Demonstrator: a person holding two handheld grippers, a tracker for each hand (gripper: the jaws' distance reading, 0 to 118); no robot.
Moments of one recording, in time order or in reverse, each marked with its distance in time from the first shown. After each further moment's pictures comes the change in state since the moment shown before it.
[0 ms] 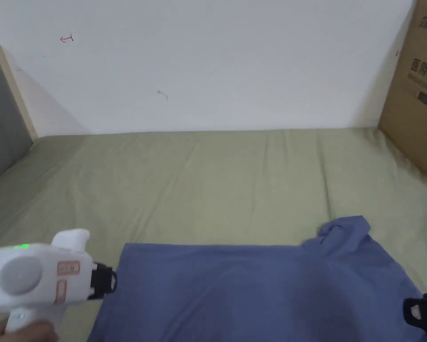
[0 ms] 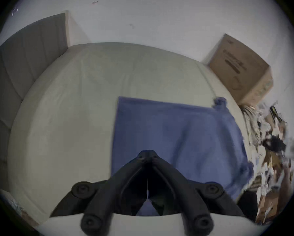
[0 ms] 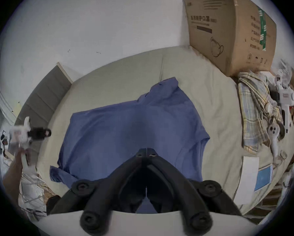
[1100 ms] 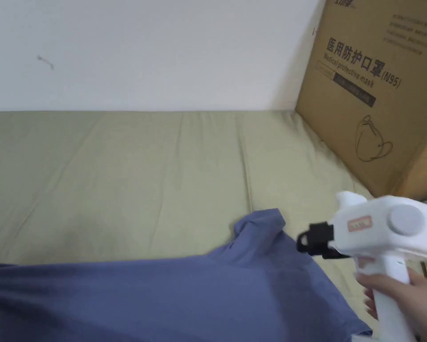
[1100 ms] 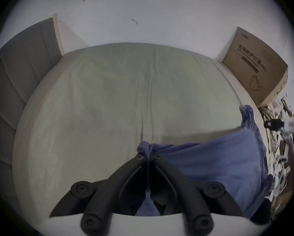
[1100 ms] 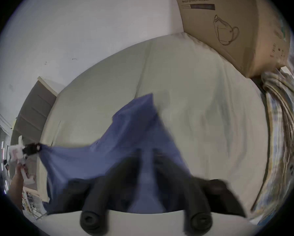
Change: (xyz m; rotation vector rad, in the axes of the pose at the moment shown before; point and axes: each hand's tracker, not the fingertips) left arm -0.018 0.075 -0.084 -0.035 0.029 -0.052; right arm 0.104 0.140 -0.186 -0.069 0.004 -0.106
